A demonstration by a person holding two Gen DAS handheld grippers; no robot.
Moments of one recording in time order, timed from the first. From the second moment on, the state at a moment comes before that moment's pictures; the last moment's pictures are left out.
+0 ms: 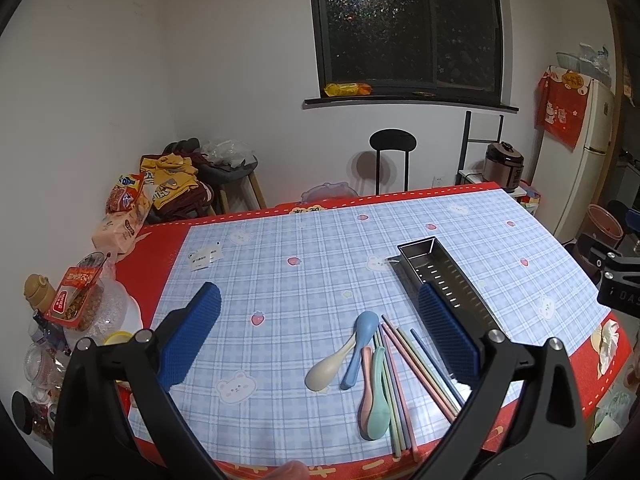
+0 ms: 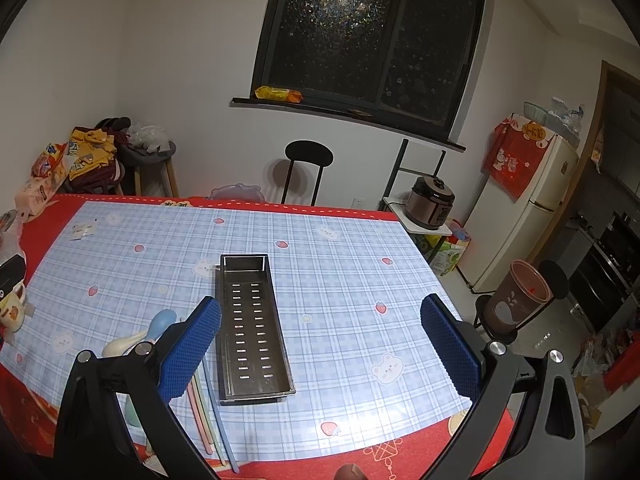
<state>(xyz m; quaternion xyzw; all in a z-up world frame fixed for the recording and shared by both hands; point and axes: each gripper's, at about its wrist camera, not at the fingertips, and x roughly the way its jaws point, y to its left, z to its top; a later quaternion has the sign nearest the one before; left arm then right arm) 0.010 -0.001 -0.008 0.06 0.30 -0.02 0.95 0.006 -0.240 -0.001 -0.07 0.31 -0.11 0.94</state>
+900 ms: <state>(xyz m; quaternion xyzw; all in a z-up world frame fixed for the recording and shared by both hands) 0.011 -0.007 -0.012 0.06 0.30 -0.04 0.95 0.011 -0.240 -0.006 -0.07 0.31 -0.11 0.94</state>
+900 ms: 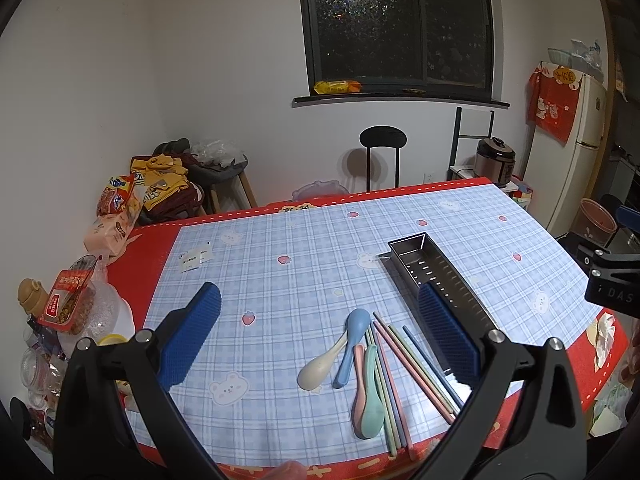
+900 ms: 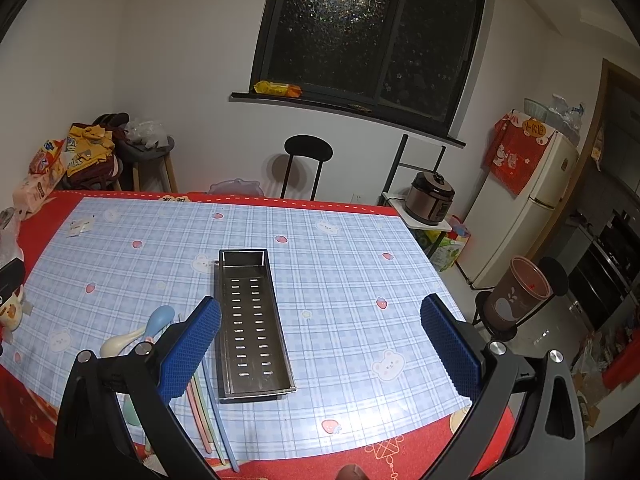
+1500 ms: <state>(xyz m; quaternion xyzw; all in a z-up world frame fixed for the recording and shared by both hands) 0.010 -0.008 -0.014 0.06 0.30 -0.04 0.95 0.011 -0.239 -0.006 -0.07 0.32 -0.11 0.94</state>
